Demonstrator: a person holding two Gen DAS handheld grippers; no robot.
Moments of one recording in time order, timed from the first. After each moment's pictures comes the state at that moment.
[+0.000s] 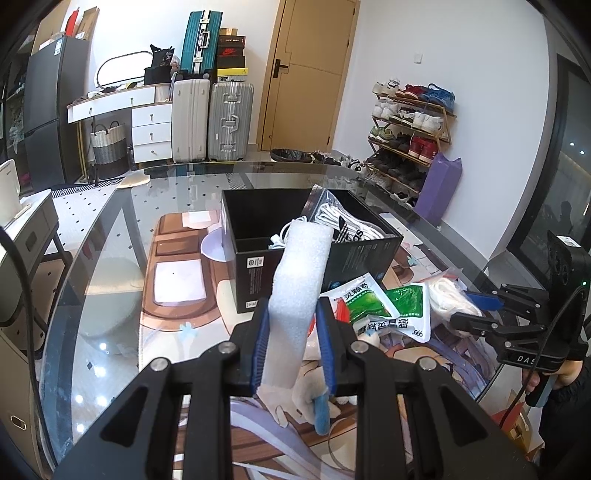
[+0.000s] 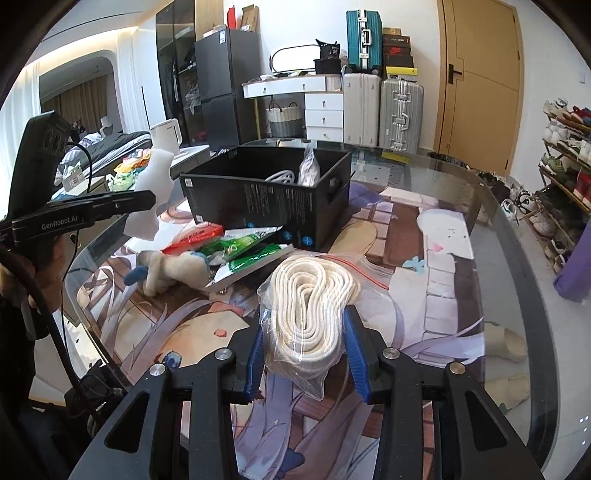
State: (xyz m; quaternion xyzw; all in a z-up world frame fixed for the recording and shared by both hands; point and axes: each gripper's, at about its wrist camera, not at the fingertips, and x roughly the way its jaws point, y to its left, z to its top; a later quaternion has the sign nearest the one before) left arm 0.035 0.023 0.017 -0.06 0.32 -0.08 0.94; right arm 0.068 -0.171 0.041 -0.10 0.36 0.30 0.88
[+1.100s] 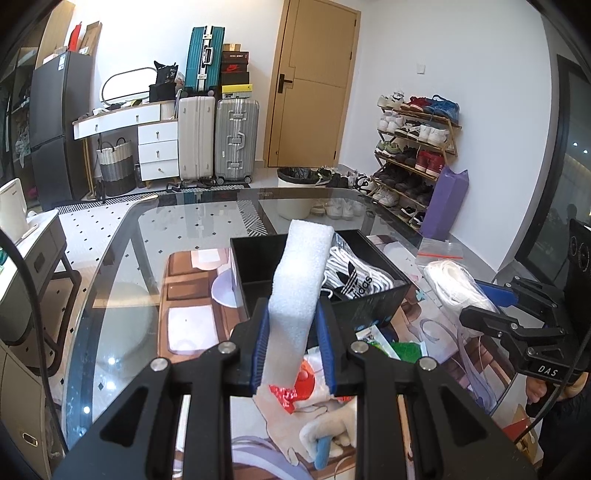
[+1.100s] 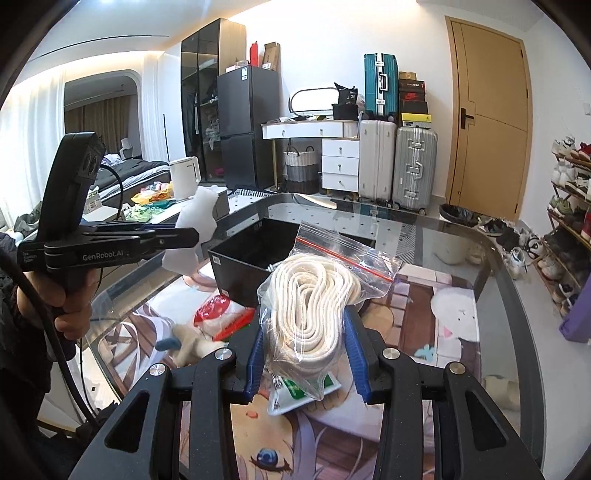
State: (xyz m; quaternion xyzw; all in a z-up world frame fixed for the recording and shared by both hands) left arm 0.060 0.027 0.049 -0.05 0.29 -0.06 0.95; right arm 0.076 -0.141 0.097 -0.09 0.28 0.34 0.89
